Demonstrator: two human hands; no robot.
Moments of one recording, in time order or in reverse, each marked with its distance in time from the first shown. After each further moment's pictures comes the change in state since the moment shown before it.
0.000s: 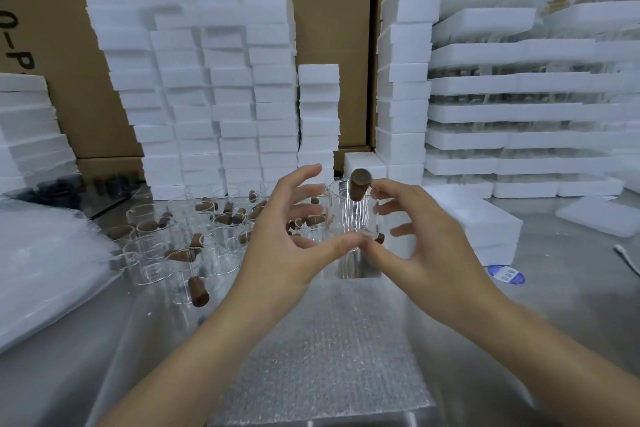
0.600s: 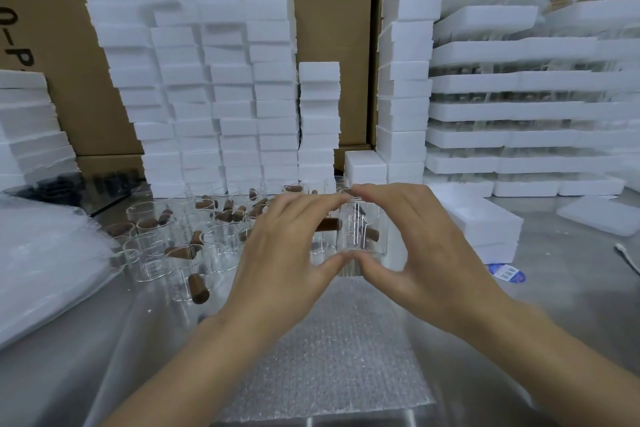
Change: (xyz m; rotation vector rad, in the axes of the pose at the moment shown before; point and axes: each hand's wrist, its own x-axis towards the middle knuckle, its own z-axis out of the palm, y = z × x) left_hand -0.004 -0.010 -0.002 0.628 -0.072 0.297; right_hand 0.000 -0.010 -0.006 -0.319 -0.059 -0.238
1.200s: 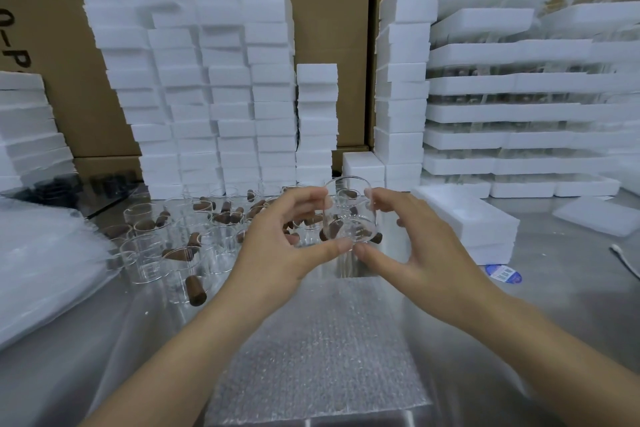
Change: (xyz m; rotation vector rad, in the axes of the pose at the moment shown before) left_hand 0.009 -0.003 -0.002 -0.592 -0.033 -0.385; right_hand -0.005 0.021 0.009 0.196 -0.098 0.262
